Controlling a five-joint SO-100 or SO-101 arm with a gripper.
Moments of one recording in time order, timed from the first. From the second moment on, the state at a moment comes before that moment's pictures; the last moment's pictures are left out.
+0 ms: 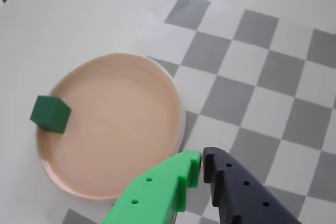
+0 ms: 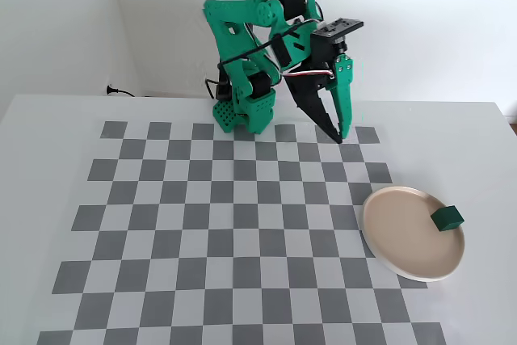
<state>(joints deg) -35.2 152.8 125.4 59.9 -72.3</state>
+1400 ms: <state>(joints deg) 0.5 190.1 178.2 53.1 2.0</state>
